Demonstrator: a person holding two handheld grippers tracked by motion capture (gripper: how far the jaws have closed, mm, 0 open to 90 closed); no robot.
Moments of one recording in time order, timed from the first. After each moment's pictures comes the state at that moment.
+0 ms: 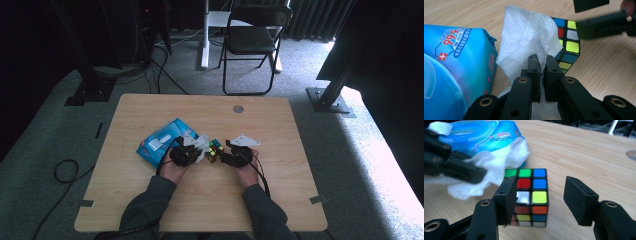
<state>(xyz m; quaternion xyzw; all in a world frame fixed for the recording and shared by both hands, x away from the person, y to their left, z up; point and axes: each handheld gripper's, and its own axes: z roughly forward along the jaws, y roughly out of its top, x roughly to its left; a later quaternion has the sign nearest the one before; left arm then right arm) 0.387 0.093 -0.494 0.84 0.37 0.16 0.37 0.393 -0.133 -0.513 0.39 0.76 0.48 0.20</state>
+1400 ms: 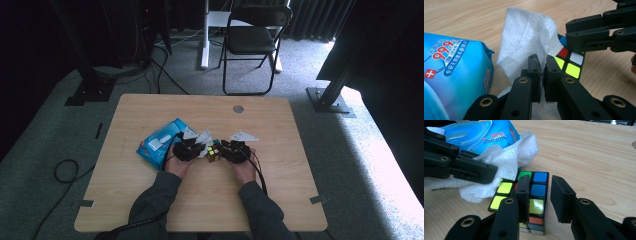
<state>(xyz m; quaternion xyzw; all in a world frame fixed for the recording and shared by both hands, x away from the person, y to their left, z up) 0.407 0.088 -0.498 0.81 0.40 0.14 0.41 0.406 -0.129 -0.514 0.42 0.76 0.47 0.17</state>
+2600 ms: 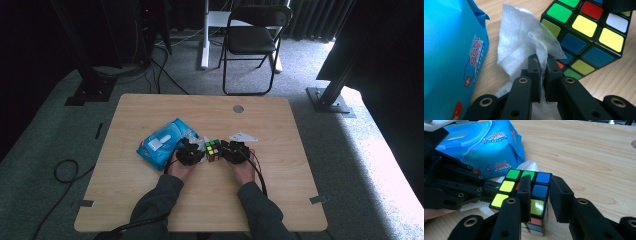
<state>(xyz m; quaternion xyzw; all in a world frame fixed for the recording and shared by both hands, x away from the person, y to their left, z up) 0.414 0.079 -0.535 0.83 0.42 0.13 0.35 0.404 -0.126 -0.514 0.42 0.75 0.47 0.17</state>
